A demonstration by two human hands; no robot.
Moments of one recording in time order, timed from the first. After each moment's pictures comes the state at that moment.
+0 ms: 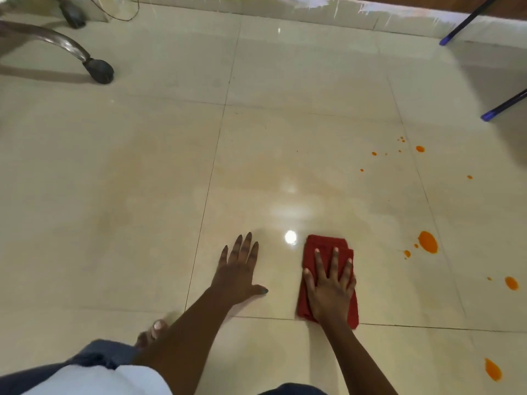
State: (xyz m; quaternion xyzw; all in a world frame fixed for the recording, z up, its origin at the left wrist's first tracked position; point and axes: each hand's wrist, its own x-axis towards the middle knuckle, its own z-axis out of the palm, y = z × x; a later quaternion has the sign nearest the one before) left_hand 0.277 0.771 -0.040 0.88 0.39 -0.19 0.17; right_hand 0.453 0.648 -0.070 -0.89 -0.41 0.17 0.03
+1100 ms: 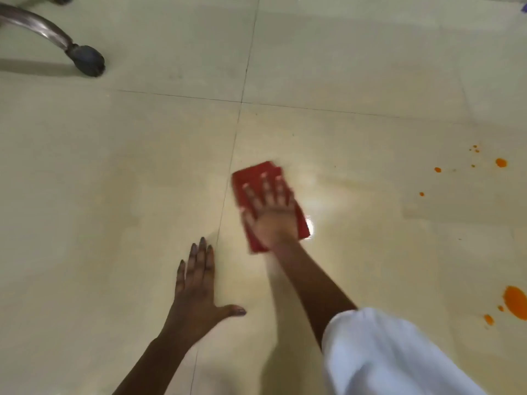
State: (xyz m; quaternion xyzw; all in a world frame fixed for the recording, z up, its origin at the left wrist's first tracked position) left_hand 0.211 0.876 -0.082 0.82 0.51 -0.03 0.25; right_hand 0.420 0.942 -0.083 -0.77 -0.62 0.12 0.02
